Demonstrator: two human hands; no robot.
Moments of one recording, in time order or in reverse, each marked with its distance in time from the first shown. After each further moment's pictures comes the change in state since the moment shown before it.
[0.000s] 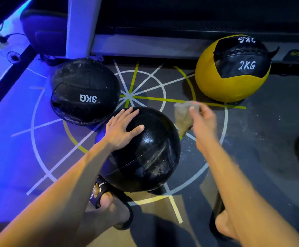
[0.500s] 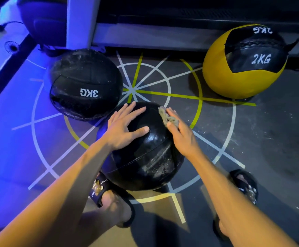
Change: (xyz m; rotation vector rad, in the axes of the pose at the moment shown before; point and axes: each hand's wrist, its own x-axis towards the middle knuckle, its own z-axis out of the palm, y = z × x) left_hand 0.004 -0.008 -0.002 -0.074 -0.015 0.068; right_hand 0.008 0.073 0.035 -0.447 -0.423 -0.246
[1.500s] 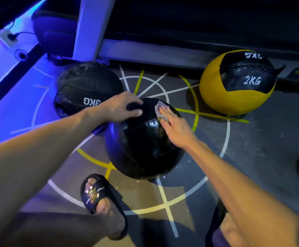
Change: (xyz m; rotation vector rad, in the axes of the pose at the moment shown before) left_hand 0.059 0.026 -0.081 0.240 -0.096 0.141; right_hand 0.042 -0.051 -0.028 -0.440 -0.163 -0.134
